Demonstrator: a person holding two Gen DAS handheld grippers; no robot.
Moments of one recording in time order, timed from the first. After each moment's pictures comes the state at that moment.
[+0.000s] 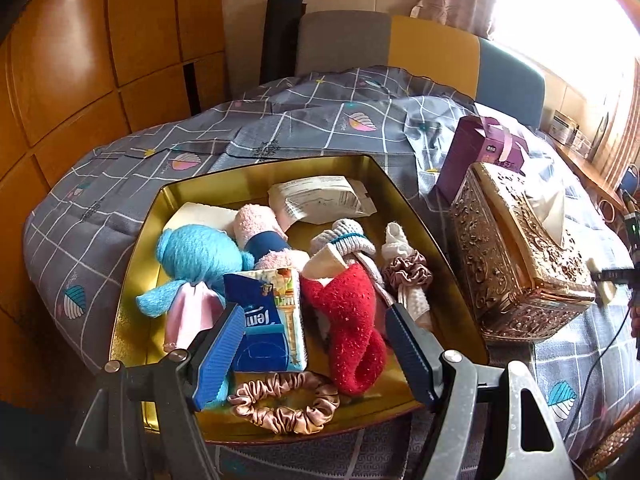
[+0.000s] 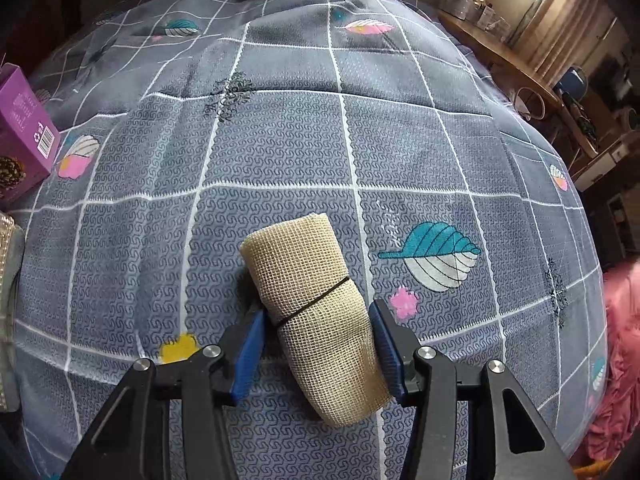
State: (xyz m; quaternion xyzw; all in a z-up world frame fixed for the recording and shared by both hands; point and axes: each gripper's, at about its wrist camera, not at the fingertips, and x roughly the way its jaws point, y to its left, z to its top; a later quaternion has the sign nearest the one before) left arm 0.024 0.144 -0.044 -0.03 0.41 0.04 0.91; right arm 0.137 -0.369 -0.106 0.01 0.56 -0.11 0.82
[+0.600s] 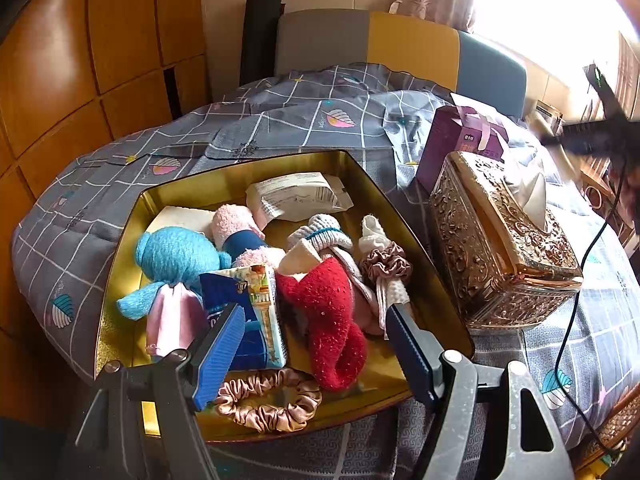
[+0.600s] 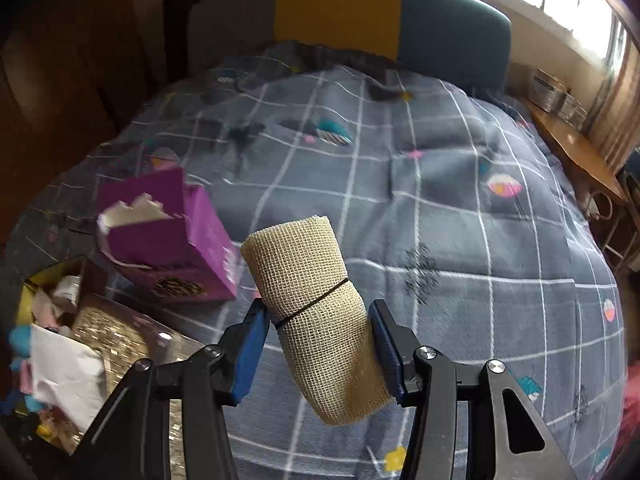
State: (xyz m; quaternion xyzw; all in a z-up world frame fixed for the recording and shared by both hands) left arm 0.022 0.134 -0.046 -0.02 0.41 0.01 0.91; right arm 0.213 -0.213 0.022 -0.01 0.46 0.07 0.89
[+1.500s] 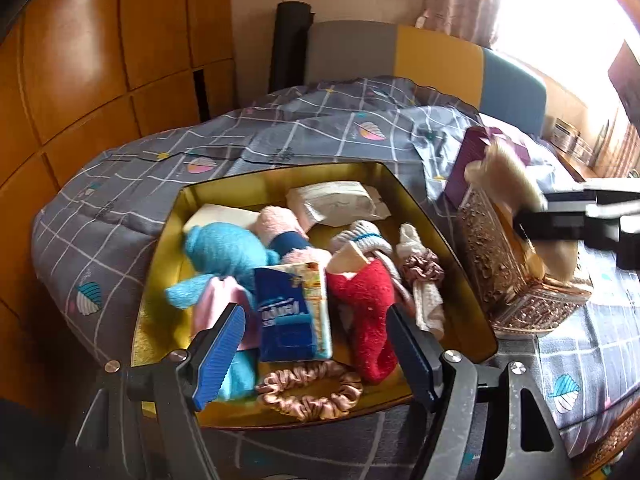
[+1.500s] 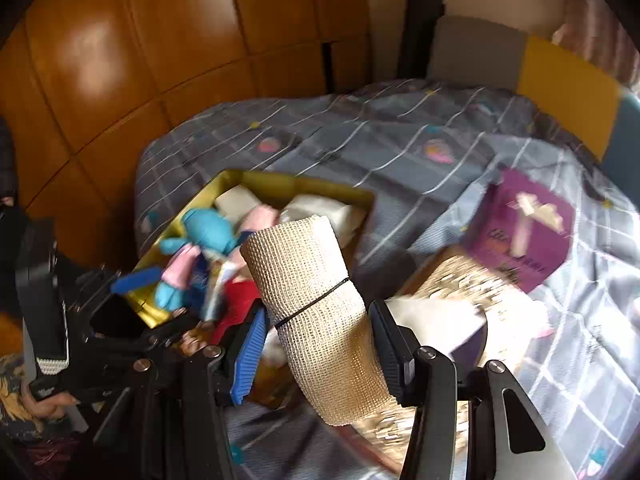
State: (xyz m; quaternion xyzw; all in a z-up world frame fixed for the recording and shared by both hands) left arm 0.004 0.163 -0.038 -0.03 0.40 0.06 0.92; right arm 0.075 -0.017 0.012 -0.10 0.43 0.36 0.82
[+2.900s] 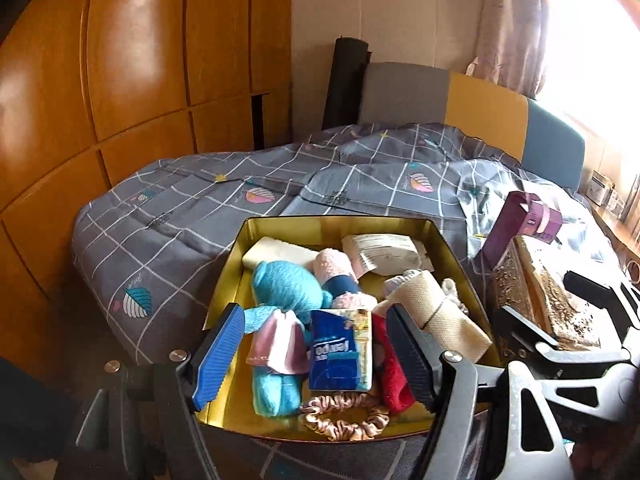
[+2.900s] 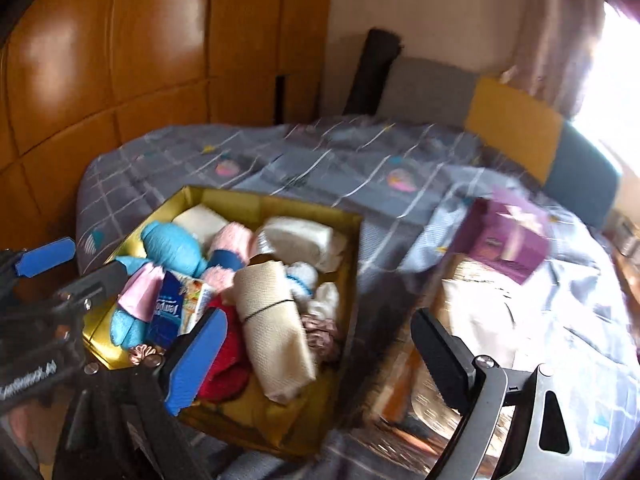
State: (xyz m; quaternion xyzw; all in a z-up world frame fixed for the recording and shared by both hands) left arm -0.012 0.181 -0.008 -0.06 0.33 0.14 0.93; right arm 0.025 0.024 -0.015 -0.12 0.32 0.21 0.92
